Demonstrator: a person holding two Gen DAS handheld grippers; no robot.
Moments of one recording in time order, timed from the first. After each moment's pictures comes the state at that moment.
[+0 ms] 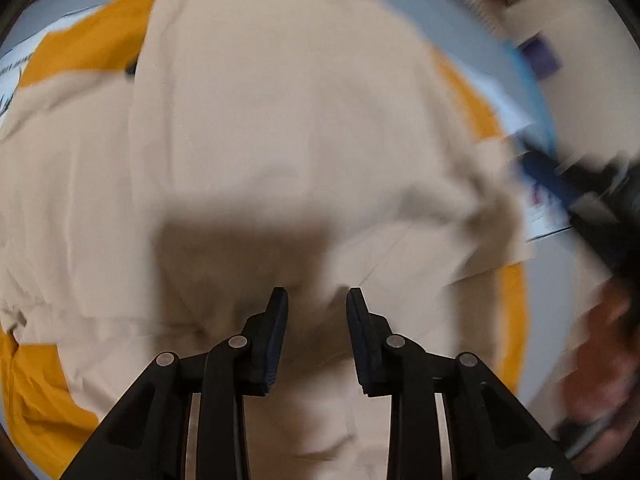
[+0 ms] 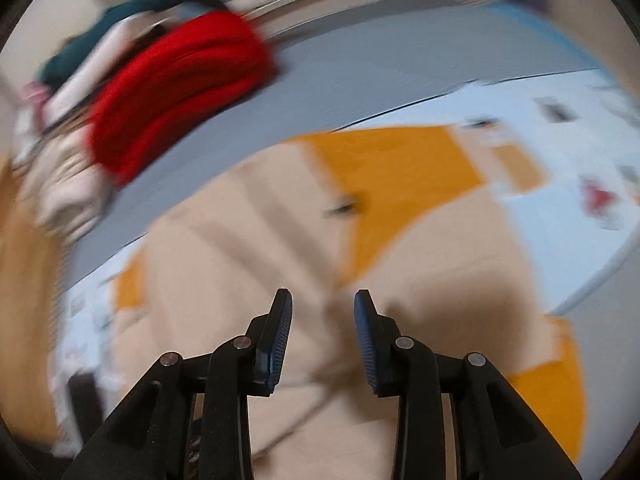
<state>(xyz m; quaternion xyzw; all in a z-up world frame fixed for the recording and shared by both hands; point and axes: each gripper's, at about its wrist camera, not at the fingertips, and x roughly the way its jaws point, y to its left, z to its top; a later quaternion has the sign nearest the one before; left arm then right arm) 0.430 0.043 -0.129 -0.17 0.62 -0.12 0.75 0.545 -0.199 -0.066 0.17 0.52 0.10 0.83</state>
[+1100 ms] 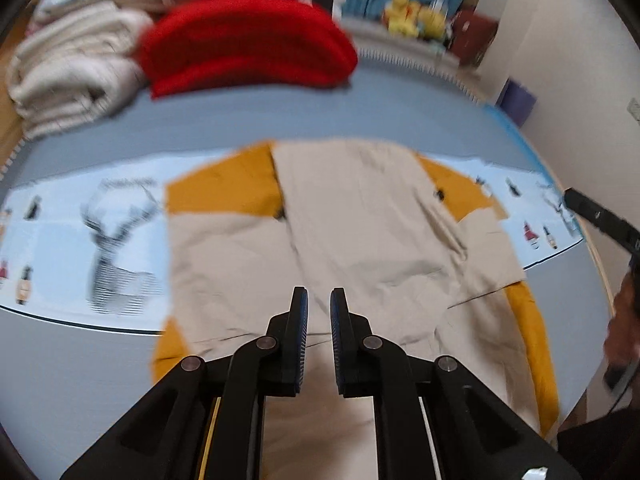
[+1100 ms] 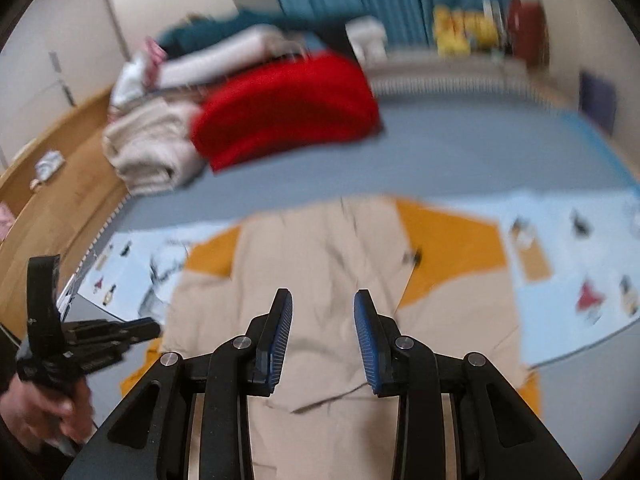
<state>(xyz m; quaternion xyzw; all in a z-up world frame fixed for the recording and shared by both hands) 0.344 0.117 0.013 -0.06 0.46 -0.06 0.89 0.451 -0.185 0.059 0.04 0.38 0.19 0.91</state>
